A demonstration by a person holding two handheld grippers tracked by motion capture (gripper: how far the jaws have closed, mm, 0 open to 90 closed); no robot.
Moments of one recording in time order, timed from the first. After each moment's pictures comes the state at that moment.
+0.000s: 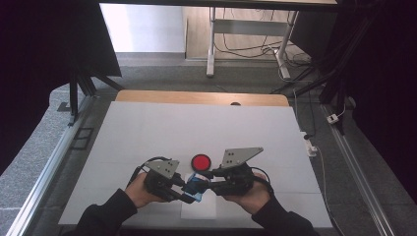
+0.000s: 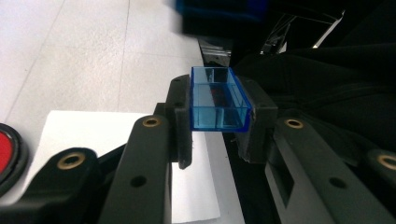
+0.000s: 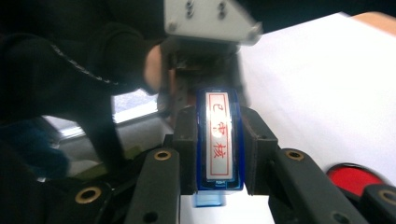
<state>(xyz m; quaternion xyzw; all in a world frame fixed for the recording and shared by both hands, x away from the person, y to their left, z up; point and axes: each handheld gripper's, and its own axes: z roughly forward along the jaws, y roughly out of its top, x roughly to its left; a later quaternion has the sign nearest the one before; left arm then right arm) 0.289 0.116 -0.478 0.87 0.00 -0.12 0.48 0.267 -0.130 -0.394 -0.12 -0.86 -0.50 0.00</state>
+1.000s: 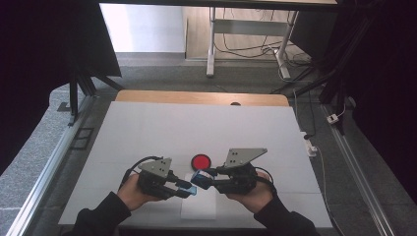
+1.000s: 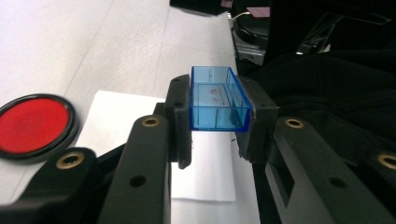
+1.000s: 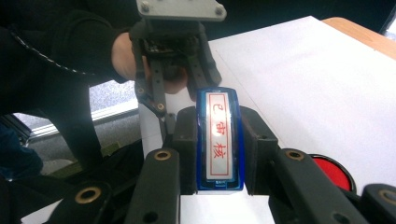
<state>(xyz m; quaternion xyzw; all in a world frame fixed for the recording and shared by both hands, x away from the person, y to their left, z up) 0.278 0.135 -0.468 0.88 0.06 -0.05 0.48 0.269 -0.137 -0.396 -0.13 -0.86 -0.50 -0.02</state>
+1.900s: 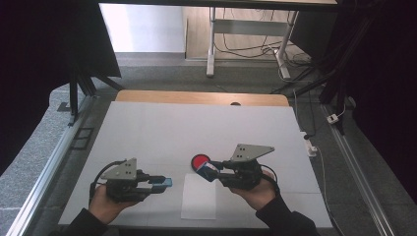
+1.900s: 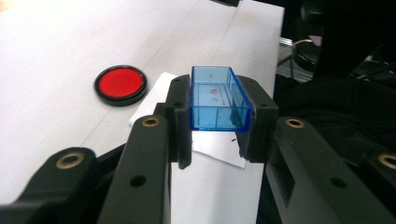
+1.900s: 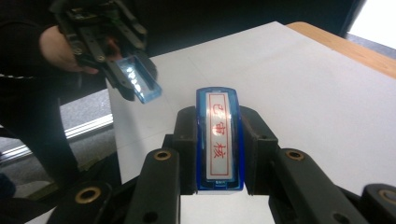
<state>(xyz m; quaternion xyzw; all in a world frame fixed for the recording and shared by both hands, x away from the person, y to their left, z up) 0.232 0.196 -0.449 0.84 0.20 0.06 0.49 0.278 -0.149 -0.398 -0.17 -0.84 -0.51 -0.06</state>
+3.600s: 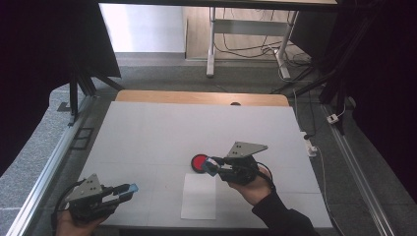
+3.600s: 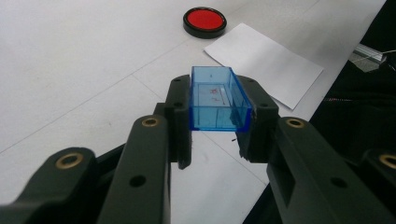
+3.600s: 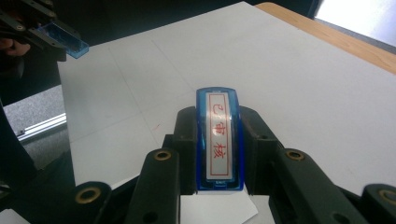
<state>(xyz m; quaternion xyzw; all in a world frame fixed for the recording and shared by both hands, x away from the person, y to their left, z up) 0.180 0.256 -0.472 0.81 0.35 0.13 0.45 0.297 -0.145 -0.420 -0.21 -0.85 -0.48 -0.10</state>
